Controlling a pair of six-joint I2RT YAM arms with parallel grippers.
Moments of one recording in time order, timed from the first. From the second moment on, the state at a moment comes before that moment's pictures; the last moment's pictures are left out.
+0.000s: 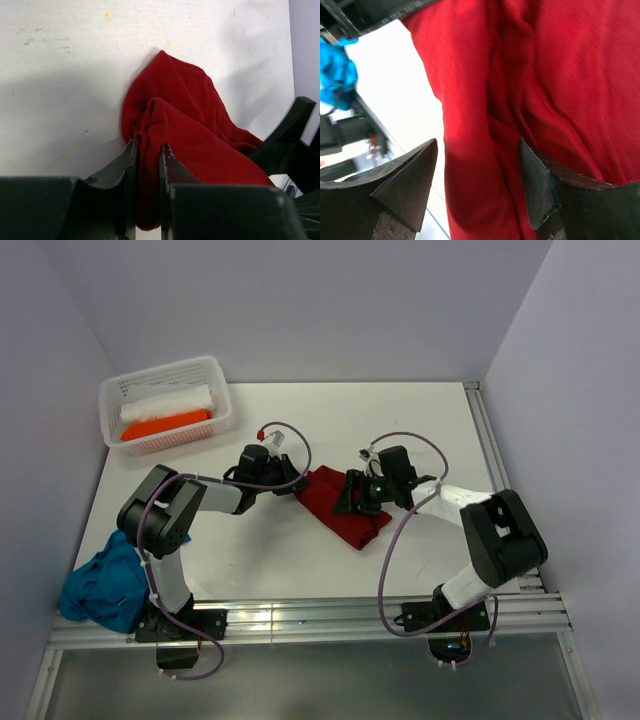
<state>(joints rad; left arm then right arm) -0.50 1.86 0.81 0.54 0.35 -0.70 0.38 1.56 0.72 -0.02 -0.62 0.50</state>
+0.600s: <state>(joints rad) -0.54 1.86 0.85 0.46 0.33 -0.67 0.37 1.29 0.47 -0.01 -0.55 0.54</state>
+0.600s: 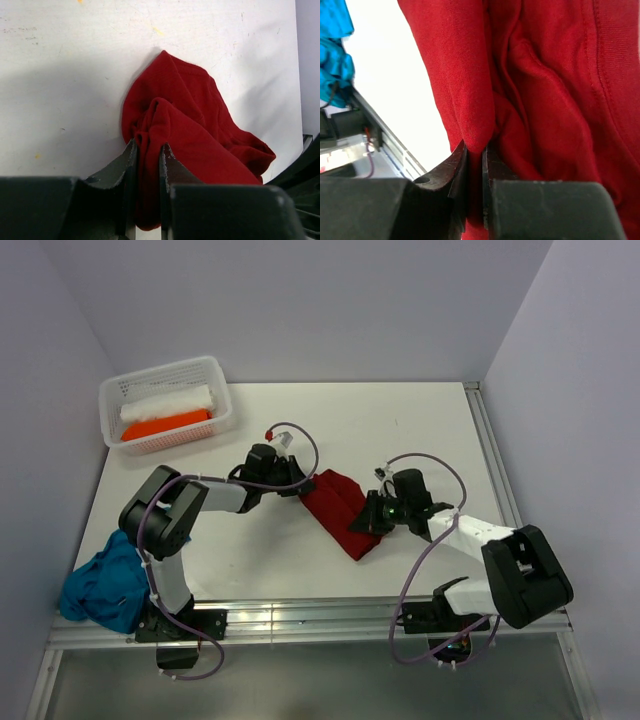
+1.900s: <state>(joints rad) -0.53 1.86 0.96 0.29 0.36 -0.50 0.60 1.08 0.35 -0.03 -0.25 0.82</state>
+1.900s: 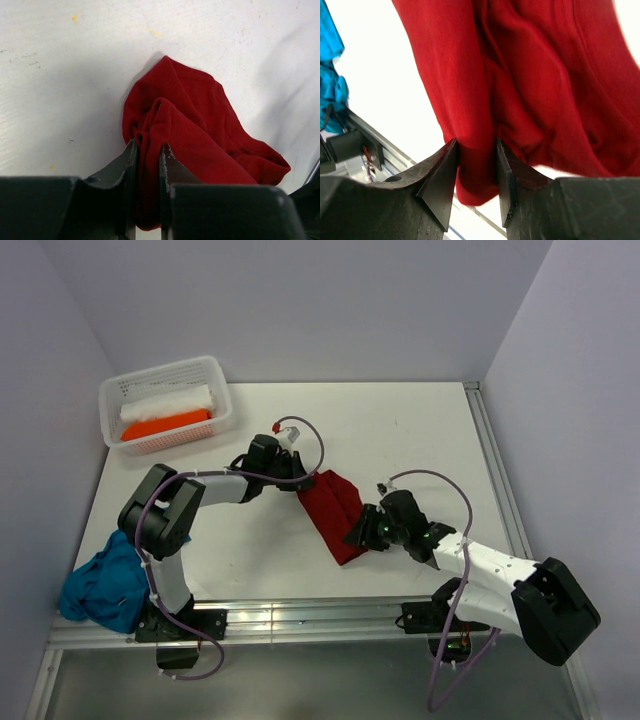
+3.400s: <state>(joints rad) -0.53 1.86 1.02 0.18 0.34 -0.48 1.19 1.39 1.03 -0.76 0.54 0.74</state>
